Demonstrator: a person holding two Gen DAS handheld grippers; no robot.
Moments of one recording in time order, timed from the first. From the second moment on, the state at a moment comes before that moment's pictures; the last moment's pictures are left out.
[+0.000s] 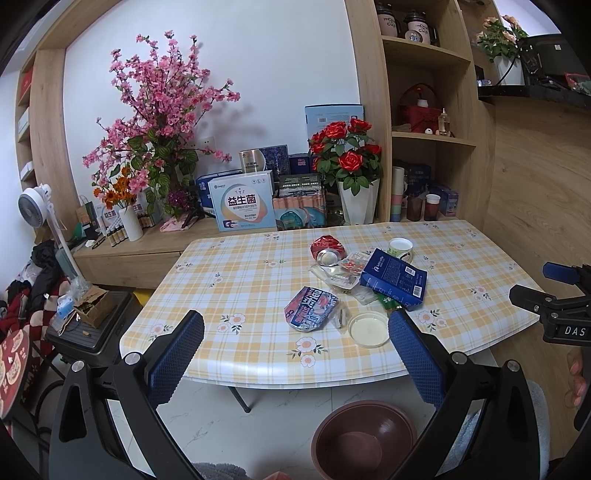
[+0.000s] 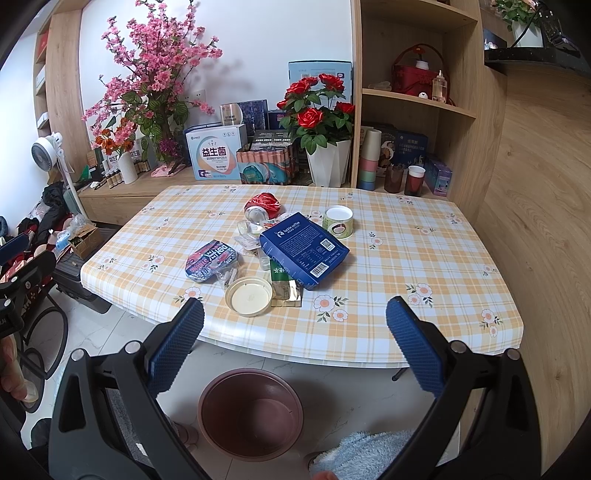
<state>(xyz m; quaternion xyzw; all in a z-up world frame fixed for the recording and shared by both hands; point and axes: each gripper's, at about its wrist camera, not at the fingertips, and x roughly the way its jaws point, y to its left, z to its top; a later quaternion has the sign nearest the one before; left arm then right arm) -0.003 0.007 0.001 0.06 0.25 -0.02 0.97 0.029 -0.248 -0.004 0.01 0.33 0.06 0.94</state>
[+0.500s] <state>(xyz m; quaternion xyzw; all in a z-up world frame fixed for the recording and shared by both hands) 0.002 0.021 -0.013 0.06 0.23 -0.02 0.97 0.039 -0.259 -0.018 0.01 0.33 0.05 0.94</state>
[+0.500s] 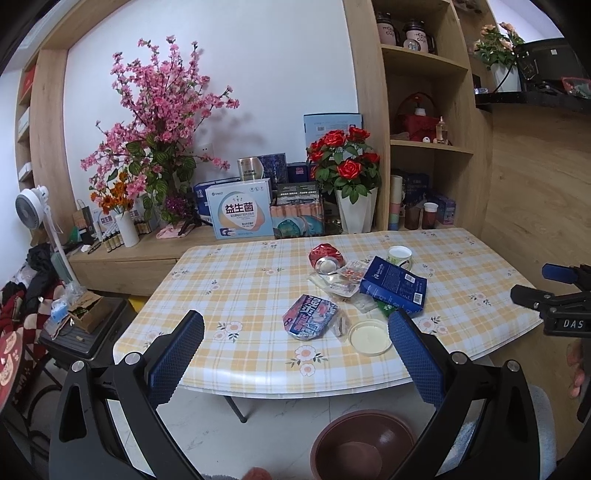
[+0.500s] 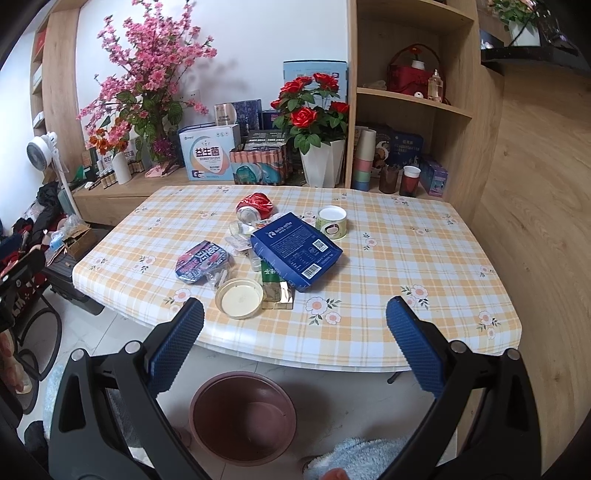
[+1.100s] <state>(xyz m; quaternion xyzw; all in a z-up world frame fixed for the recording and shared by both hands) 0.054 0.059 -0.086 0.00 0.28 -0.01 0.96 0.097 -0.255 -0.096 0.01 0.35 0.07 0.93</state>
